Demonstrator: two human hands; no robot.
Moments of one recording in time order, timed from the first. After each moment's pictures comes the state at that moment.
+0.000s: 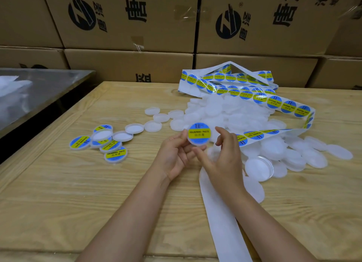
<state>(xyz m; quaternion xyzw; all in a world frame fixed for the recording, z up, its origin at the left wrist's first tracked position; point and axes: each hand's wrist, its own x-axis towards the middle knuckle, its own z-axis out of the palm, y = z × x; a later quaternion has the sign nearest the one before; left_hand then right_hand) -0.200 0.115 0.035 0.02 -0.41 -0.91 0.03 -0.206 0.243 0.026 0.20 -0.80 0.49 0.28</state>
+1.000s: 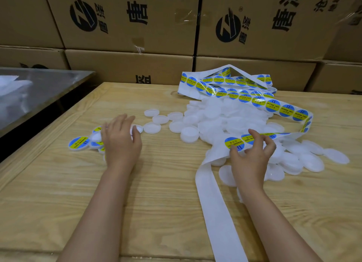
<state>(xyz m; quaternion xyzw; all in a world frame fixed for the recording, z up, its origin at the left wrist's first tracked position) -0.188 0.017 0.024 0.16 -0.86 -0.14 0.46 -0.240 0.283 0.020 -0.01 -0.82 0.52 0.25</state>
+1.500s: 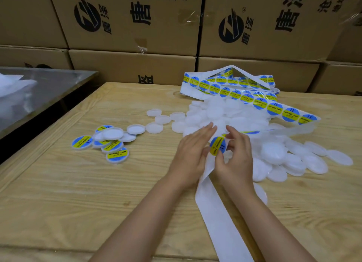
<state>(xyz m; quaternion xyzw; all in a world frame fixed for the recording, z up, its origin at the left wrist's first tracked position) -0.199 0.137 0.025 -0.15 -0.88 -0.34 0.31 -0.217 0.257 0.025 0.19 -0.78 0.52 0.28</state>
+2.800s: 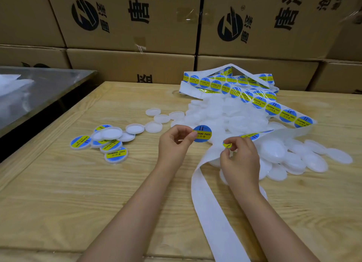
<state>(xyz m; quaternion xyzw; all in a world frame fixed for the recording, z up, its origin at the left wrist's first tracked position) -0.205 0.119 0.034 0.05 -0.67 -0.69 0.27 -0.223 0.267 0.026 0.09 -0.85 0.46 0.25</state>
